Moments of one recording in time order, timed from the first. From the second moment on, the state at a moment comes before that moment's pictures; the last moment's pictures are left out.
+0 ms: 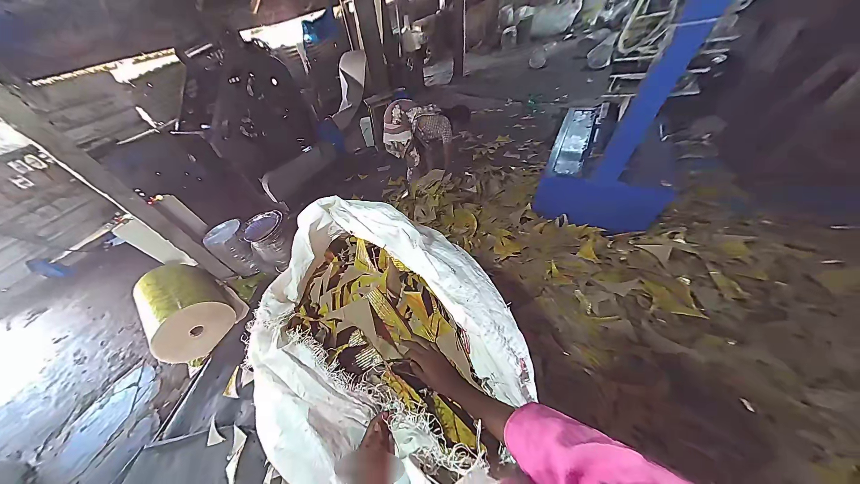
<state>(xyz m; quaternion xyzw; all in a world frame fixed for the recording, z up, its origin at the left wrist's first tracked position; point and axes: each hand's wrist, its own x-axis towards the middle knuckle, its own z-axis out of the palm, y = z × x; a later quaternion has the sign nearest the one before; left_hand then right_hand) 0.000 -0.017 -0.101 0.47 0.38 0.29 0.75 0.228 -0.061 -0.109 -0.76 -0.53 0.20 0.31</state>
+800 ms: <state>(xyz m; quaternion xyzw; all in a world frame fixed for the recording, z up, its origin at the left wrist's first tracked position) 0.000 -0.016 -0.102 0.44 0.39 0.29 0.76 0.227 -0.060 -0.112 -0.76 -0.54 0.19 0.31</state>
